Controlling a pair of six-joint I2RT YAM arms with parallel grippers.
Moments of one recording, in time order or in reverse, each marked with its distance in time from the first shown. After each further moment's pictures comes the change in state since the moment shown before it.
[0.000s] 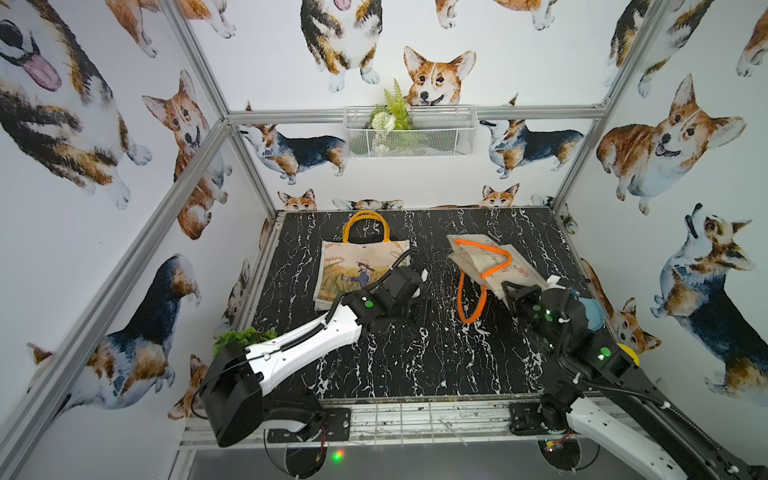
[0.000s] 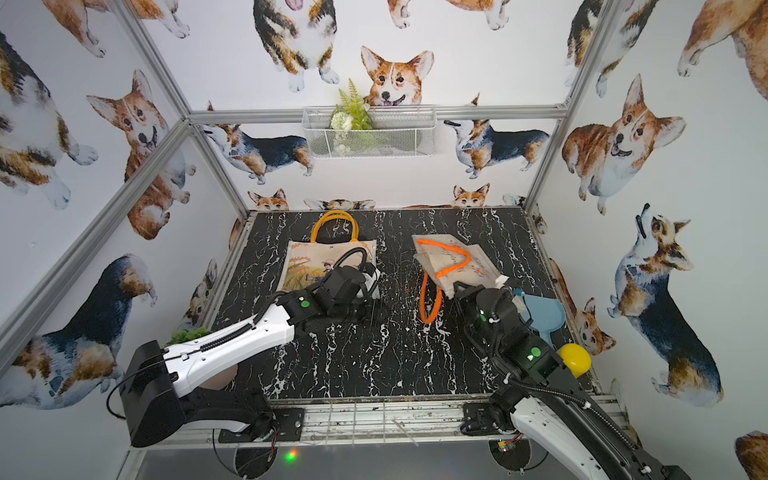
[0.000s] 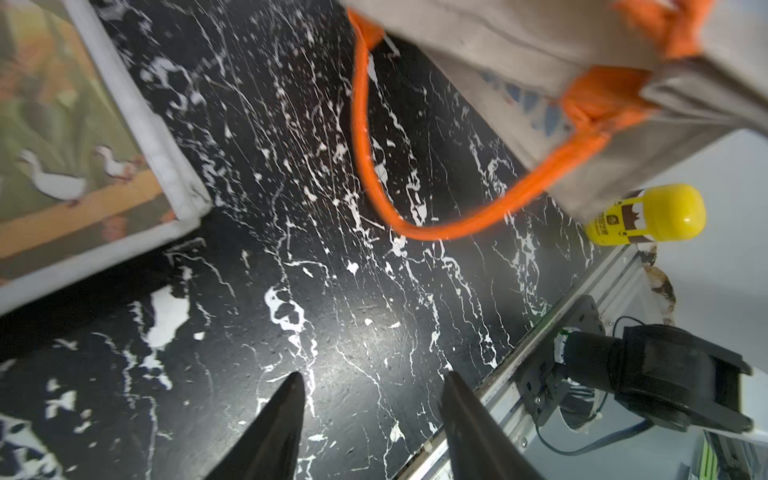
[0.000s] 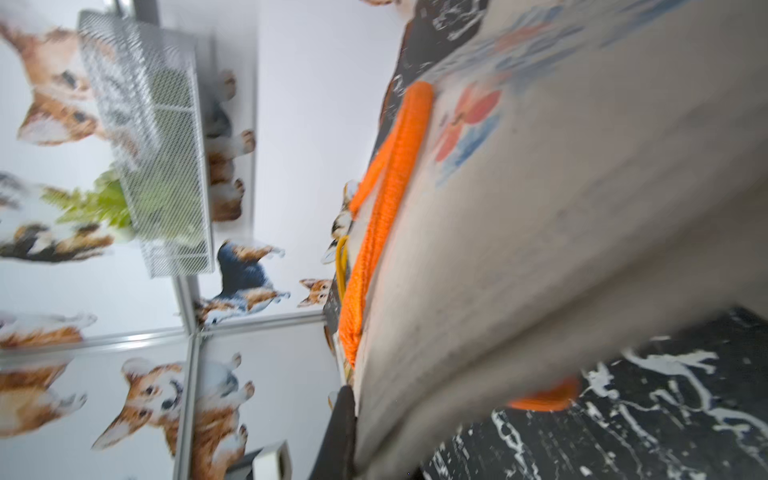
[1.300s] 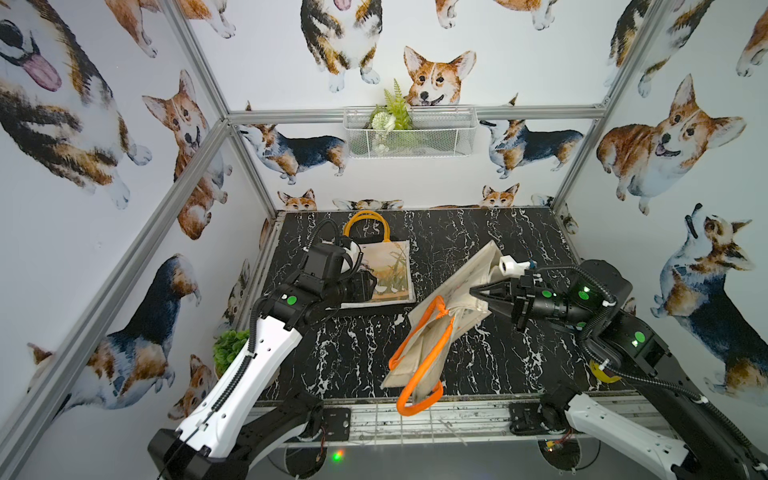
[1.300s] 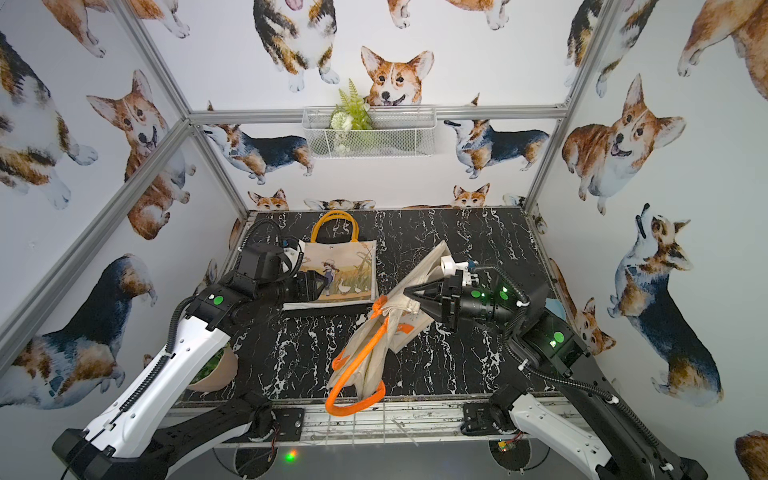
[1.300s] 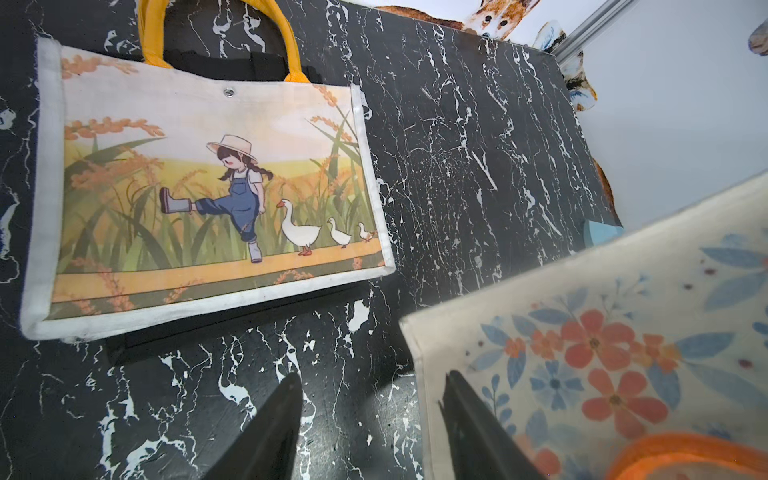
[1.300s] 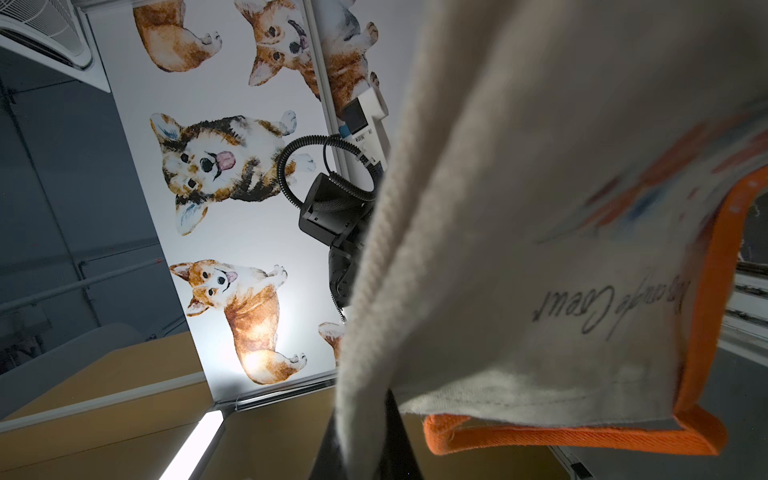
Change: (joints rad) left arm 0.418 -0.285 0.084 -0.309 0.019 0.157; right arm 0.029 0.097 0.297 0.096 -0.880 0.270
